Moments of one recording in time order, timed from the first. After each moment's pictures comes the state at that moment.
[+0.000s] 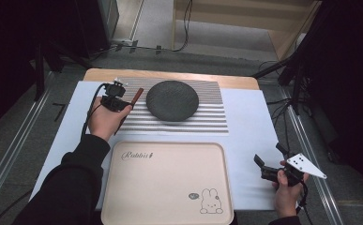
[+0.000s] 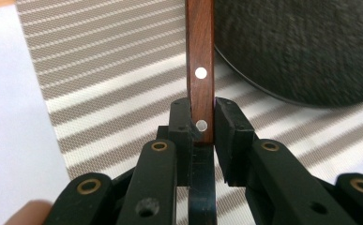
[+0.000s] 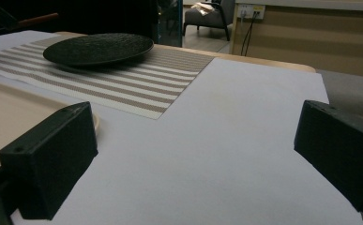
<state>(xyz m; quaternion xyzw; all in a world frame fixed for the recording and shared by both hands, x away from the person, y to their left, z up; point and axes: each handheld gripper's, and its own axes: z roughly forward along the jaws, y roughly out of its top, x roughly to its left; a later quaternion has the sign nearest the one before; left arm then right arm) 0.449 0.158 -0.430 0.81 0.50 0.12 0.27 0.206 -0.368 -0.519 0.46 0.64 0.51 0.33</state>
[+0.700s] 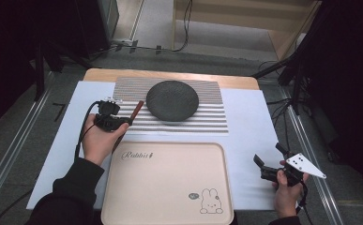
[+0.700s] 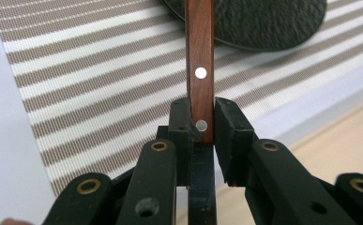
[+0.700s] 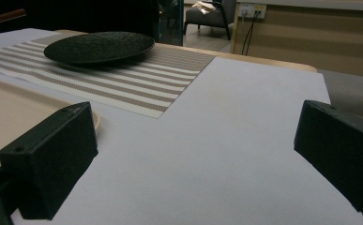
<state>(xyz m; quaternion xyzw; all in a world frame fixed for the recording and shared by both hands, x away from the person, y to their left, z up) 0.378 0.170 -0.433 0.81 0.49 0.10 0.32 0.207 -0.367 -0.519 0.46 0.64 0.51 0.33</state>
